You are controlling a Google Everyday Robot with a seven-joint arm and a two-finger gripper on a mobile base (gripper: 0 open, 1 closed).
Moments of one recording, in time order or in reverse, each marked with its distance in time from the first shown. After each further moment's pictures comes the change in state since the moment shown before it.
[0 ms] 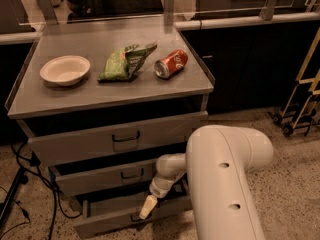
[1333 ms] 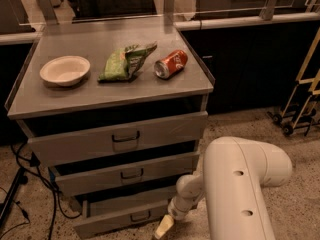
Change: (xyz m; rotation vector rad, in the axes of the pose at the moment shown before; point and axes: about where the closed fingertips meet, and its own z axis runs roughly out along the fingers) arm 0.110 0.016 0.038 -0.050 0.034 0.245
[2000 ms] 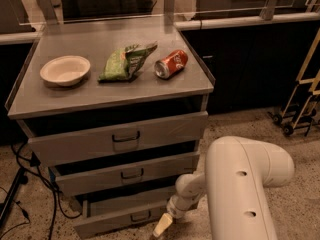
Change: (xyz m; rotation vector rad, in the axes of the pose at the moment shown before) arm -0.007 0.001 -0.006 0.008 -0.028 -0.016
